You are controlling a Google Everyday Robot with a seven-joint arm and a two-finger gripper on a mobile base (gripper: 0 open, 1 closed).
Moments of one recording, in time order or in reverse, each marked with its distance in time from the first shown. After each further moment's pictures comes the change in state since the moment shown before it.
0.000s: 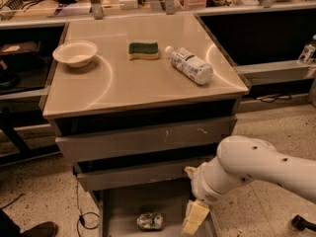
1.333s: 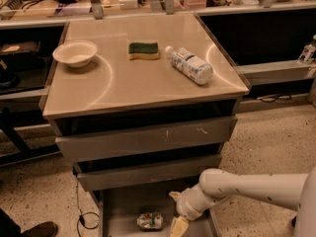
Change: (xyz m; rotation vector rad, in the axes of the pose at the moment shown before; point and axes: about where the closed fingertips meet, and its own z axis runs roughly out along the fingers) arm 0.051 -0.027 0.209 -0.158 -0.180 0.063
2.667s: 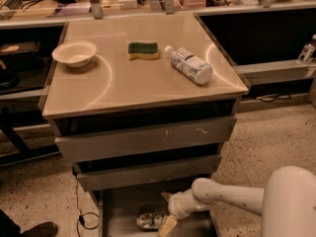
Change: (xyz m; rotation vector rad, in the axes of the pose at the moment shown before) arm 0.034 -0.073 0.108 0.029 -0.151 -0.017
